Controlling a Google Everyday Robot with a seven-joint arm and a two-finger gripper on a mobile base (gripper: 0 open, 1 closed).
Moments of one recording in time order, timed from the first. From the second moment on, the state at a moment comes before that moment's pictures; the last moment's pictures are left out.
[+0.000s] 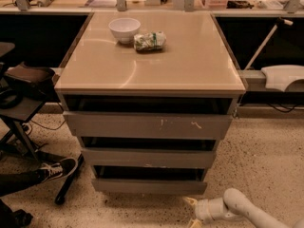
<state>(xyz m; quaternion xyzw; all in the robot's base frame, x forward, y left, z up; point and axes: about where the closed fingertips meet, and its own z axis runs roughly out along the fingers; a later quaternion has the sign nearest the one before) 0.423 -0.141 0.206 -0.50 0.73 0.39 0.27</state>
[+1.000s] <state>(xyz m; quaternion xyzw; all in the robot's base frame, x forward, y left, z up) 0.533 -0.117 0.211 -0.48 0.71 0.39 0.34</state>
